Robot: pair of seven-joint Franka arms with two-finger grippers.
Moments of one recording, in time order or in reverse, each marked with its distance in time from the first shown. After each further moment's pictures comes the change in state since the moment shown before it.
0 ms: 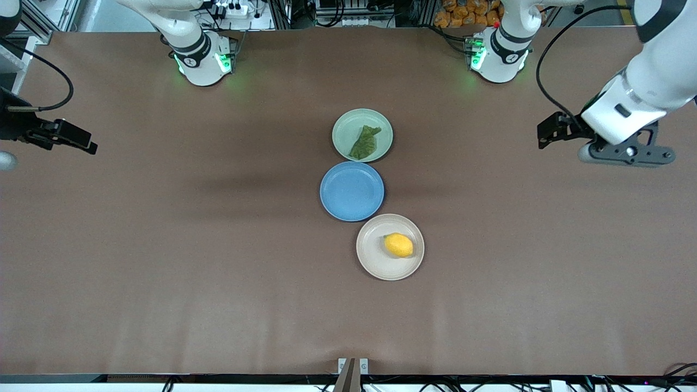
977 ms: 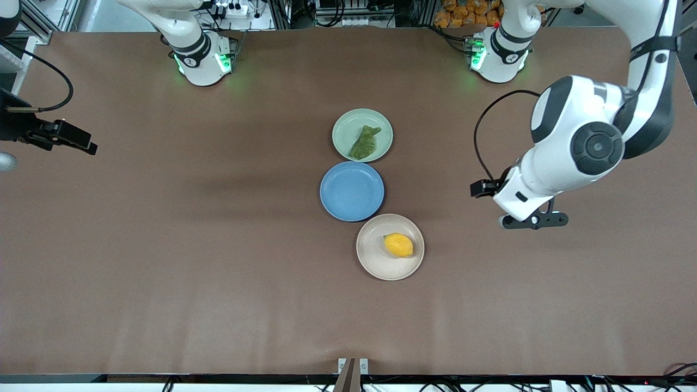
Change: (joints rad) left arm -0.118 0.287 -0.016 0.036 0.000 0.192 -0.325; right arm 0.000 0.004 0.000 0.005 0.000 -0.002 0.000
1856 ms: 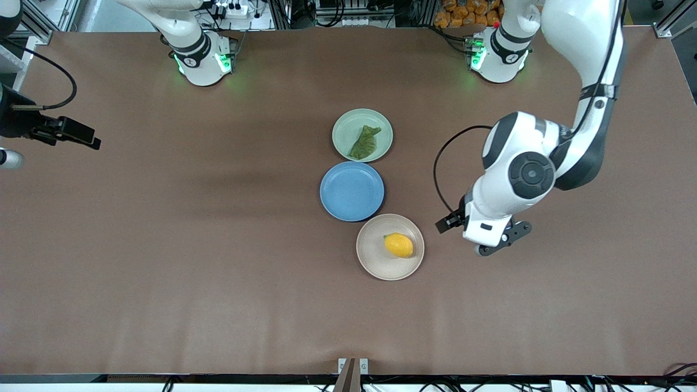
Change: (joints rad) left arm -0.088 0.180 -0.001 0.096 0.000 0.197 -0.513; right arm 0.000 0.000 0.008 0.001 0.000 -0.064 0.000
